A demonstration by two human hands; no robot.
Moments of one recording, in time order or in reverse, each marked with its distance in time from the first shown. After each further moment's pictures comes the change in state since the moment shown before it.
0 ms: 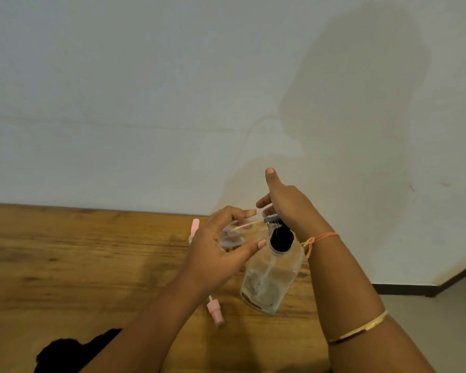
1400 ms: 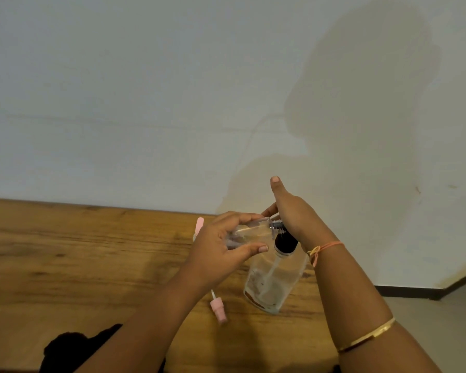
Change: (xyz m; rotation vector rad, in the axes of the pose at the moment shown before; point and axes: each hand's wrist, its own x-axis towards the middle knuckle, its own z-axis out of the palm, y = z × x) left_hand 0.004 -0.003 -0.006 0.020 -0.088 -0.028; right_hand -0.009 0.004 0.001 0.000 -0.061 0.066
